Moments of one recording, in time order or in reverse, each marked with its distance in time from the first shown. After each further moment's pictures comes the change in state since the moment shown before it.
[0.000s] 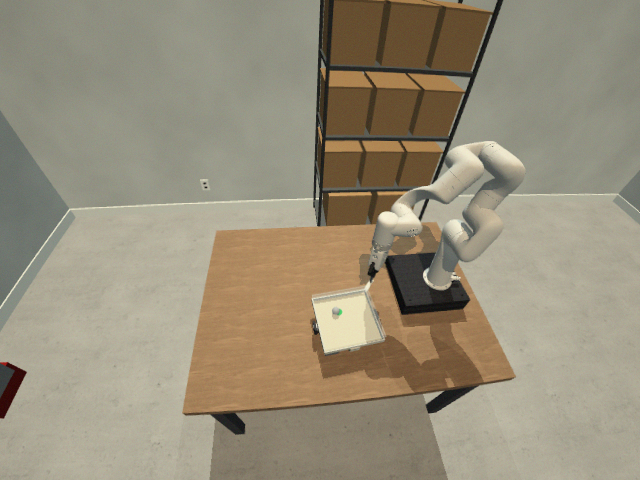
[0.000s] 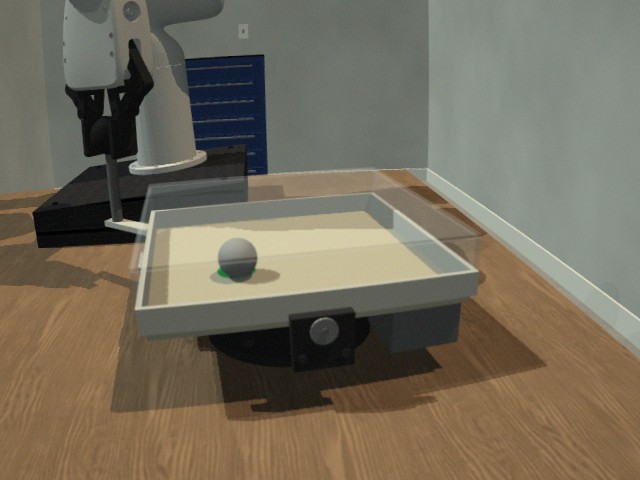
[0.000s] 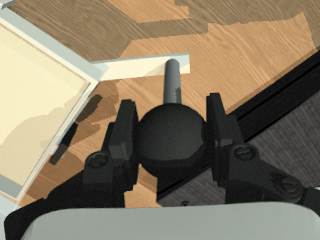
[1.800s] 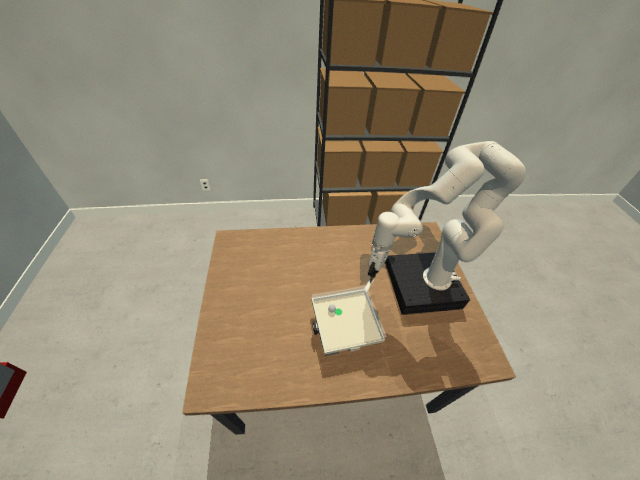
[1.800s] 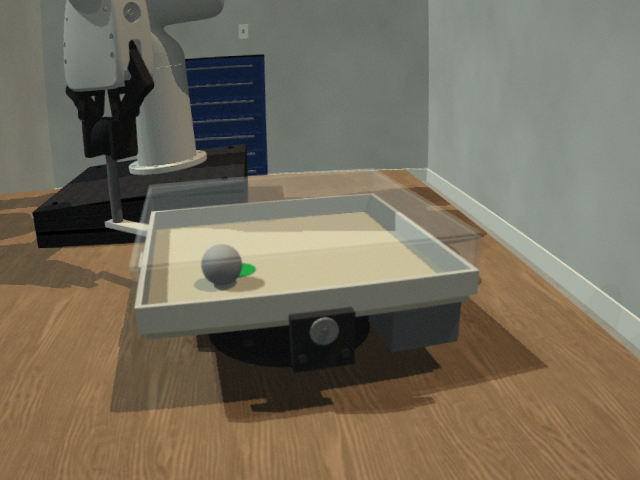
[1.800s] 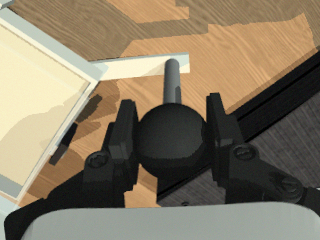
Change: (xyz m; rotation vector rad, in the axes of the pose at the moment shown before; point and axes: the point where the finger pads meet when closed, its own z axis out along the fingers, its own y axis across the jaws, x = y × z) arm -0.001 0.000 0.001 0.003 0.003 0.002
